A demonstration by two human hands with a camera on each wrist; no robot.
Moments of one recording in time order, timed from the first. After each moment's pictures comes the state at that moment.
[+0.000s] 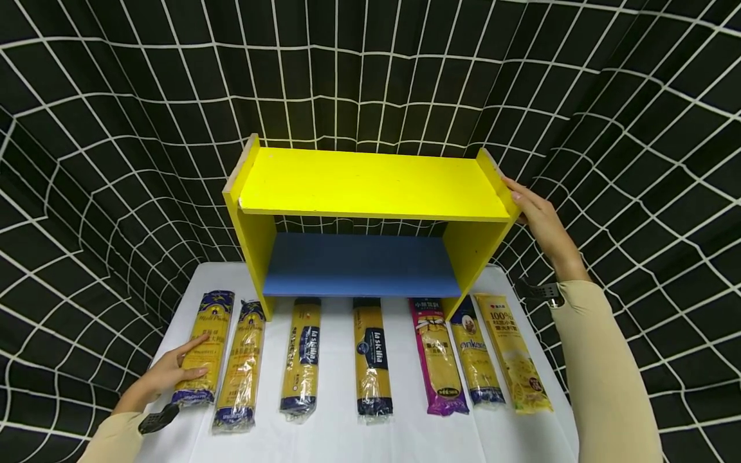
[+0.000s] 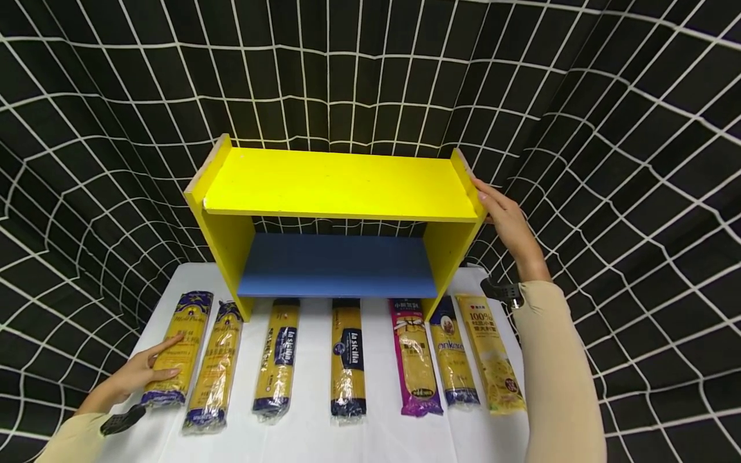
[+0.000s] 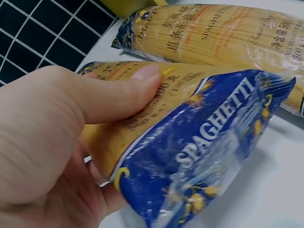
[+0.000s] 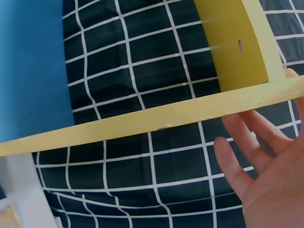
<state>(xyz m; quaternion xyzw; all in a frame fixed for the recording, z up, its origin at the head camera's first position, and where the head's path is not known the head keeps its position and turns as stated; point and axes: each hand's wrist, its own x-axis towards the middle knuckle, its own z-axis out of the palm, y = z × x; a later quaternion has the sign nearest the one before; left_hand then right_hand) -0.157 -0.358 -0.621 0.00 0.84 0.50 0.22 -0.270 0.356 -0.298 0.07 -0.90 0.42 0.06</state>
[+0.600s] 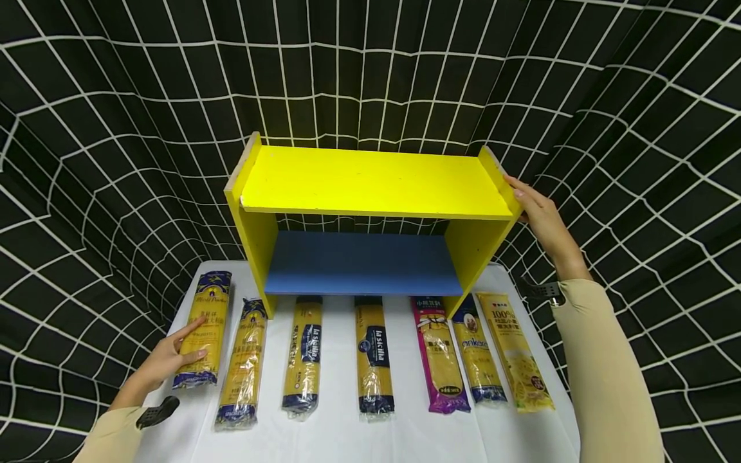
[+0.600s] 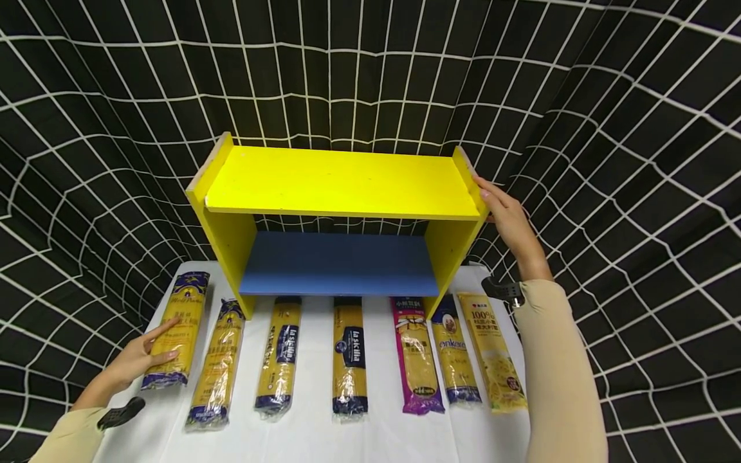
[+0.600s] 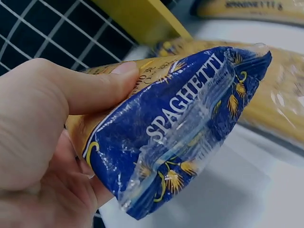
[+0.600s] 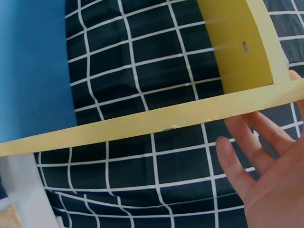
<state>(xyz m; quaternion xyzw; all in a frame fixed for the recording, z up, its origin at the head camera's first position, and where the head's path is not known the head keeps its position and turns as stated) -0.164 -0.353 -0.594 0.00 0.83 0.53 0.15 -0.293 0.373 -0.320 0.06 -0.91 0.40 0.07</state>
